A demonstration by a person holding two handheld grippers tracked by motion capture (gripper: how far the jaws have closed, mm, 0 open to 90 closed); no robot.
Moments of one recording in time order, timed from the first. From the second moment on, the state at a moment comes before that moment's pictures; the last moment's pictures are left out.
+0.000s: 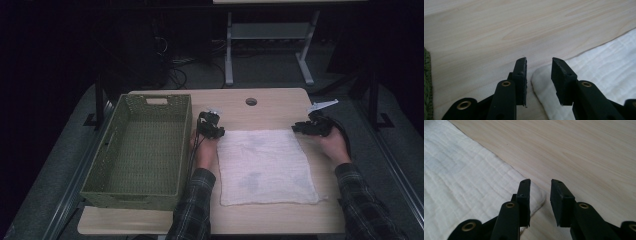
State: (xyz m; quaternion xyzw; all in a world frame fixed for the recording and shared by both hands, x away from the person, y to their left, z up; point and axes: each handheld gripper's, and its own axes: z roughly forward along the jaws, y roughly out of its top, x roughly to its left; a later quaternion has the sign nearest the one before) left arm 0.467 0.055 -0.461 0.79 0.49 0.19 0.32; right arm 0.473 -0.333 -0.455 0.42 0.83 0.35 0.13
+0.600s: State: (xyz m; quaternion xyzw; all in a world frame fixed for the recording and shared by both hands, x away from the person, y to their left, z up) left arm 0.466 0.056 -0.467 0.80 0.48 0.17 0.32; right arm 0.477 -0.322 -0.471 0.42 0.83 0.34 0.12
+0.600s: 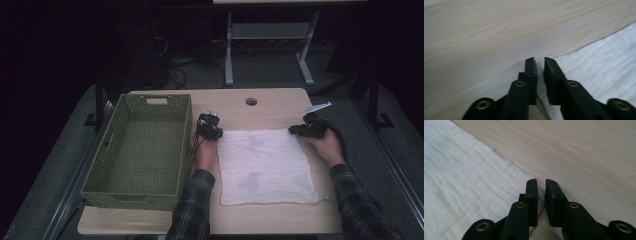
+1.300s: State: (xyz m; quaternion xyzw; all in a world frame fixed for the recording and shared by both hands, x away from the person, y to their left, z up) left arm 0.446 0.060 -0.443 0.78 0.48 0.17 0.37; right arm 0.455 -0.337 -0.443 0.42 0.81 0.38 0.13
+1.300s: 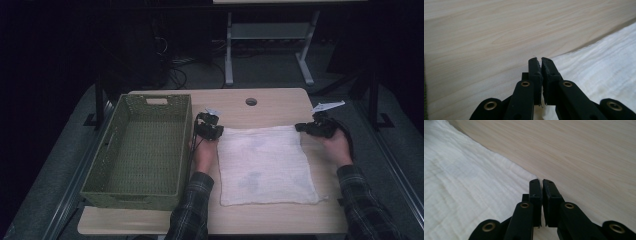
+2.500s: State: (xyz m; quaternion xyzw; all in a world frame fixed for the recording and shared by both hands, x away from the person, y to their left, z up) left arm 0.363 0.063 -0.421 0.79 0.44 0.19 0.38; right arm 0.385 -0.344 -0.432 0.38 0.84 0.37 0.13
